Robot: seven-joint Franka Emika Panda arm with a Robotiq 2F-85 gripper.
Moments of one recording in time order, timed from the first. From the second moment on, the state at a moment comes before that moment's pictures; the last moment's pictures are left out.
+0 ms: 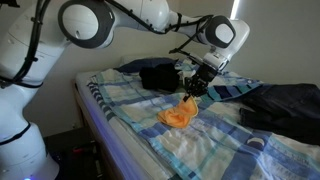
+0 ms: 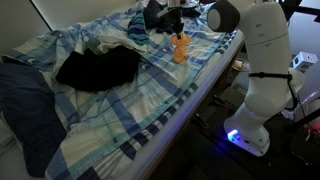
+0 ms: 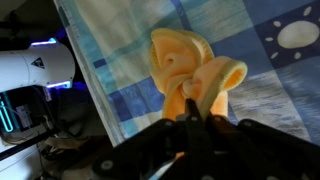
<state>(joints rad) -0.17 0.67 -0.21 -1.08 0.17 1.24 1.54</state>
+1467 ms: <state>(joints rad) -0.04 0.43 -0.16 -1.59 0.08 1.61 1.58</state>
